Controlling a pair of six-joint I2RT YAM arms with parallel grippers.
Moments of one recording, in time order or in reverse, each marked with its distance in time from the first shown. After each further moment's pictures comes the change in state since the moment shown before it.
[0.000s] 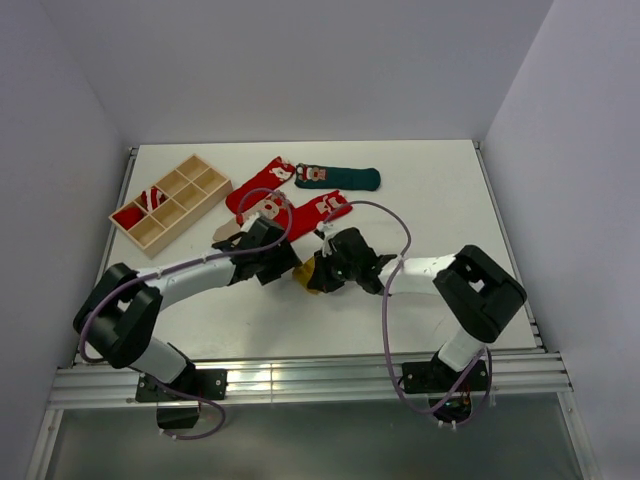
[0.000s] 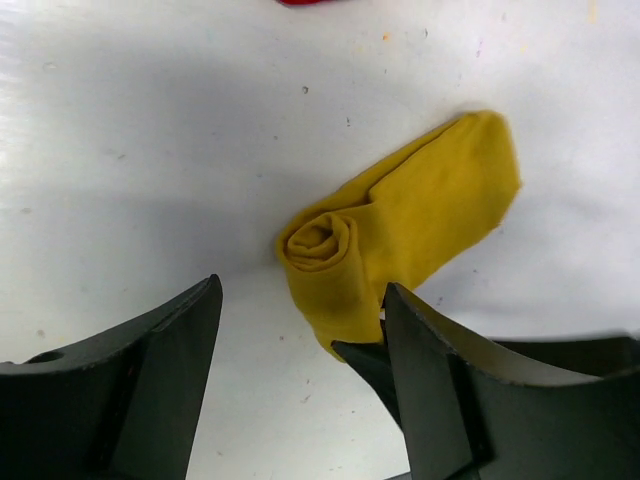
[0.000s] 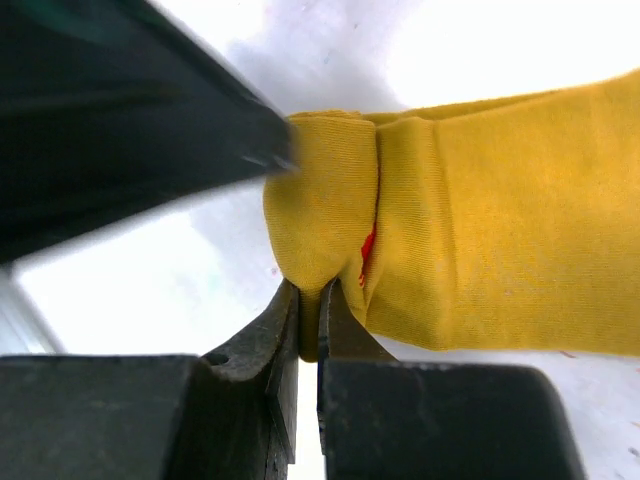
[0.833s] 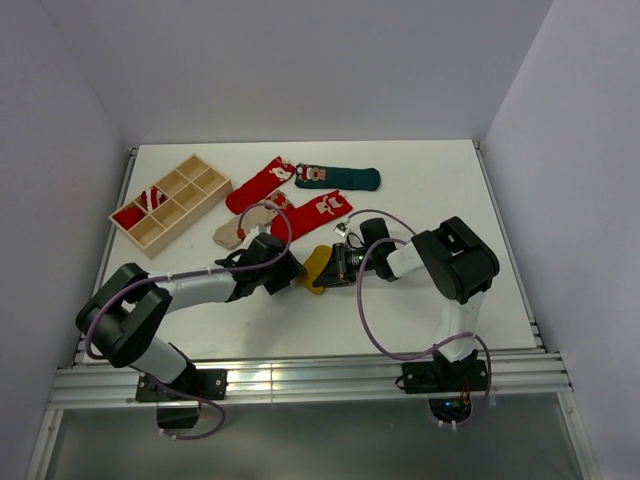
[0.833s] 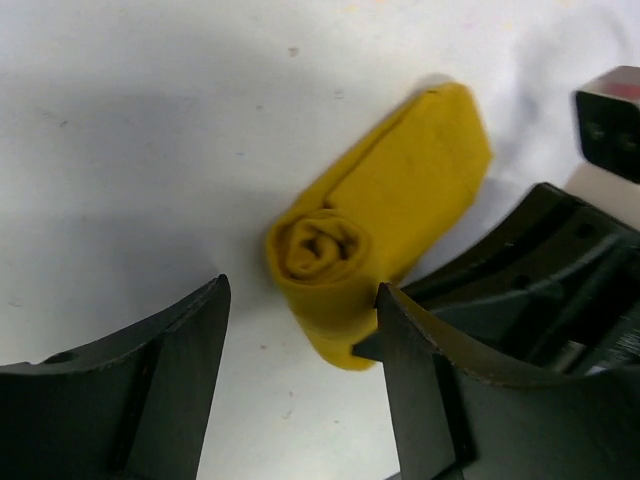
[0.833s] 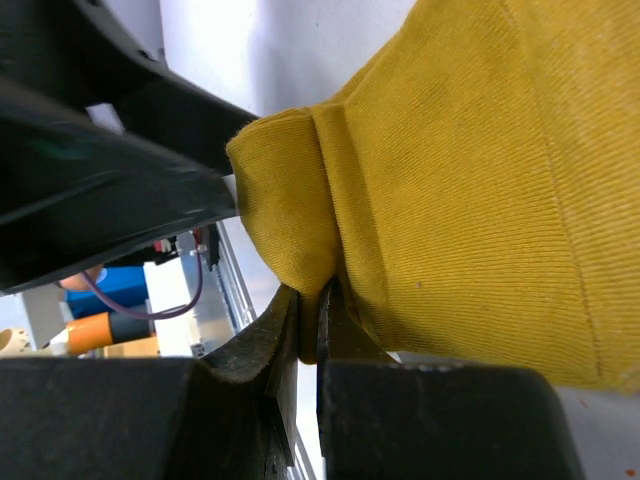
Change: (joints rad) left arm -0.034 -0.036 -0.193 0.298 0.018 -0.105; right arm -0.305 0.286 -0.009 0.280 -0.694 0.344
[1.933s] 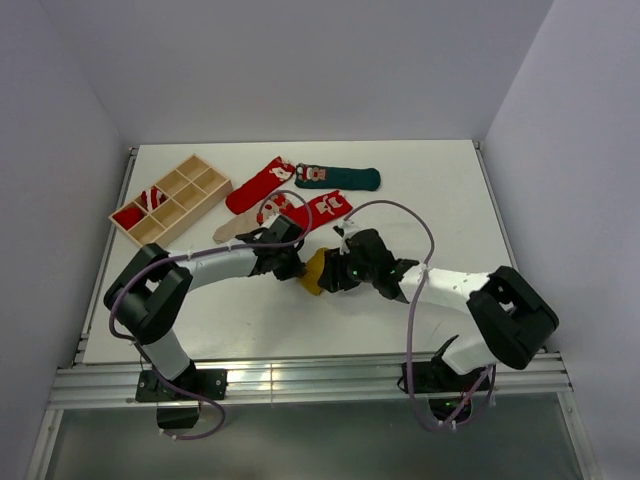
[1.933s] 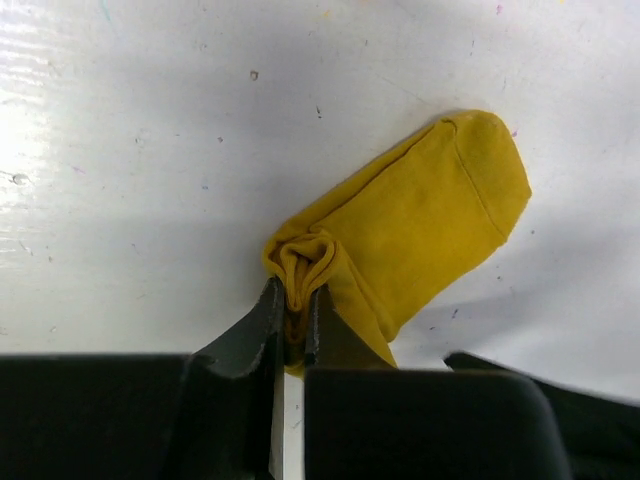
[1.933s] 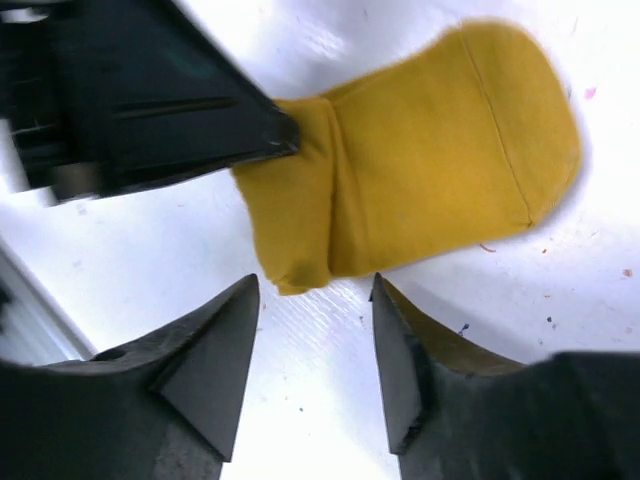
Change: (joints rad) left arm -0.012 0.183 0.285 -0.303 -0.004 0.116; right arm 0.214 -0.465 -0.085 -0.345 0.664 -0.265
